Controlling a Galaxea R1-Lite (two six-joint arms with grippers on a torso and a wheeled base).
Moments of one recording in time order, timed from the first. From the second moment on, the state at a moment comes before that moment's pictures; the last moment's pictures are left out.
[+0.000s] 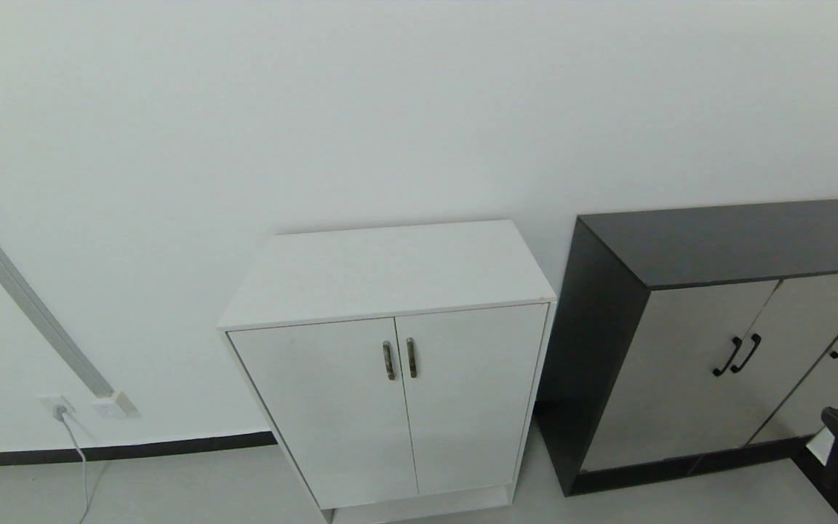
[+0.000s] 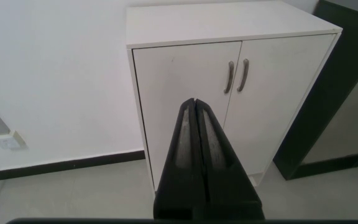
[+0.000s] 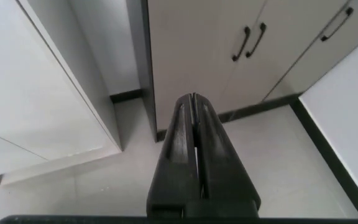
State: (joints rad) left arm 0.00 0.00 0.00 0.00 -0.01 0.01; right arm 0.18 1.25 0.00 -1.00 -0.38 0.05
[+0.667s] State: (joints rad) left arm -0.01 0.00 0.00 0.00 -0.01 0.01; right arm 0.20 0.49 0.00 -0.13 -0.09 0.03
